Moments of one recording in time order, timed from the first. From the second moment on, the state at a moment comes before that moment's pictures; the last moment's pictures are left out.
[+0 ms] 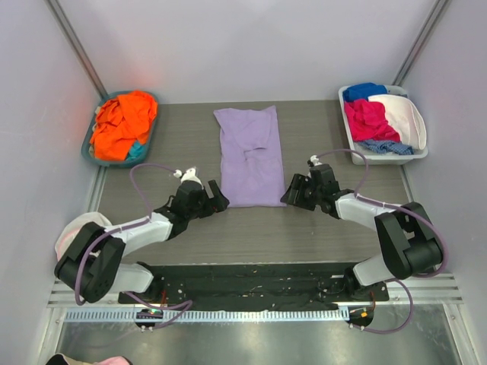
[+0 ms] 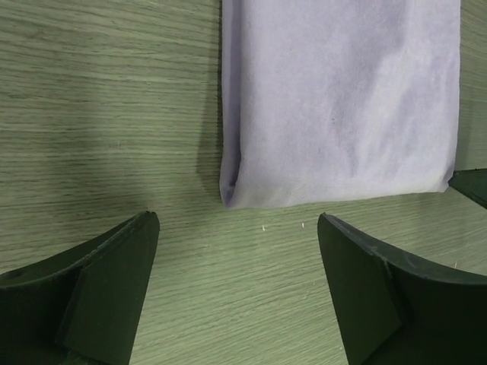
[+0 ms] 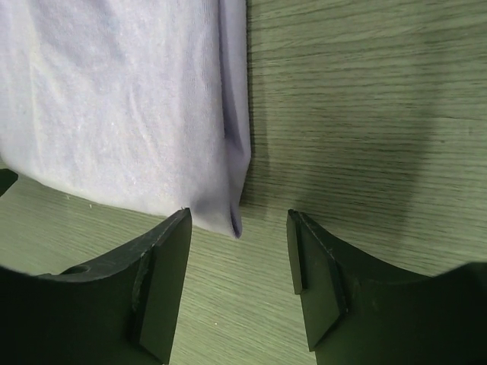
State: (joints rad) left arm -0.55 1.31 0.47 0.19 -0.08 -0.77; right arm 0.35 1.45 0.60 0.05 -0.20 0.60
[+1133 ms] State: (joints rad) left arm -0.72 1.17 0.38 0.14 -0.09 -0.83; right arm 0.55 1.25 0.55 -0.11 -0.12 0.64
